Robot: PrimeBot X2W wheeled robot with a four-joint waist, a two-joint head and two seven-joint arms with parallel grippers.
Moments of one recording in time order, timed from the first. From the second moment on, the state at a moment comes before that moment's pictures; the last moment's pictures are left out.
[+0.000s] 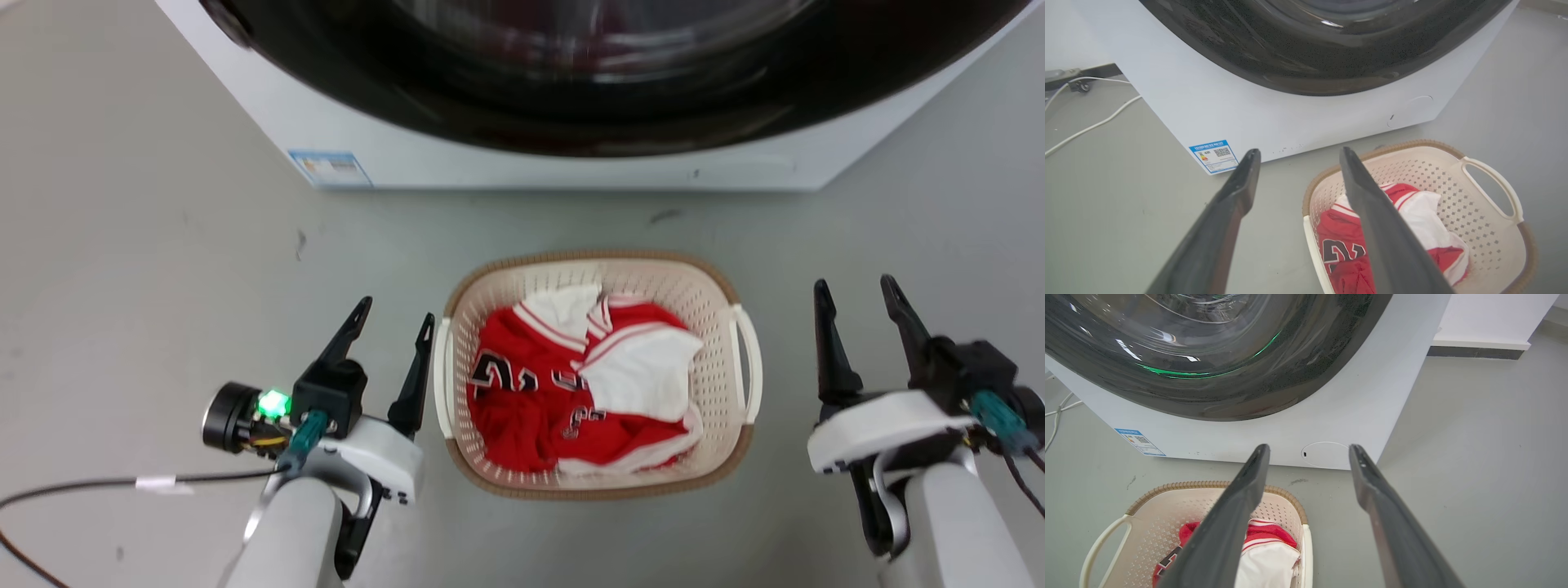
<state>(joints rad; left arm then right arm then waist) -0.30 0.12 -0.19 0.37 -0.03 -0.10 -0.26 -0.27 -0.05 -0.06 0.34 0.04 0.13 -0.26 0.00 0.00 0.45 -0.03</state>
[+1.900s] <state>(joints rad) -0.97 0.29 -1.15 0.93 -0.95 -0.13 -0.05 -0.95 -0.05 -0.23 1.25 -0.21 0.13 0.02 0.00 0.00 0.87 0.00</state>
